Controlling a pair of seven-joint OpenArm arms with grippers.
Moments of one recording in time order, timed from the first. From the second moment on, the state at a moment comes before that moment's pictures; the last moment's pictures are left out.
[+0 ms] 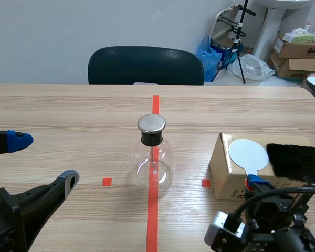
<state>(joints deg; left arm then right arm) 48.0 -32.6 -8.5 118.9 -21.3 -25.9 -4.6 -33.6 20.9 -18.2 86.1 -69.8 -32.7 -4.9</state>
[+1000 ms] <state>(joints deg) 39.7 -38.1 -7.4 116.3 -21.6 -27.9 -4.6 -33.6 20.9 -18.1 86.1 -72.2 -34.4 -5.6</state>
